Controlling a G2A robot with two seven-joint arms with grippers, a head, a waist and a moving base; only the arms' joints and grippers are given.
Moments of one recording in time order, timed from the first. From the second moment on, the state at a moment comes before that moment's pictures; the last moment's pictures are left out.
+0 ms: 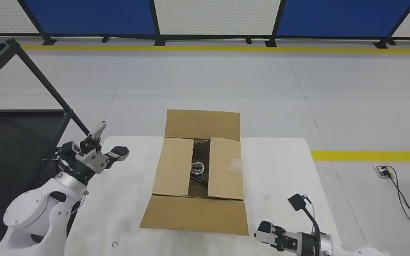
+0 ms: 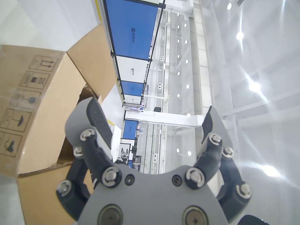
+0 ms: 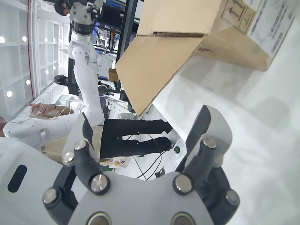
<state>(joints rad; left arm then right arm) 1.02 -1.07 -1.67 -1.68 -0.66 0.33 -0.45 -1.39 -1.30 1.68 -1.88 -0.01 -0.21 1.32</state>
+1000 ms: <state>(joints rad) 0.96 -1.08 -1.63 -1.59 -0.69 0.33 -0.29 -1.17 -1.29 1.40 -1.90 -0.07 -0.10 0.89</state>
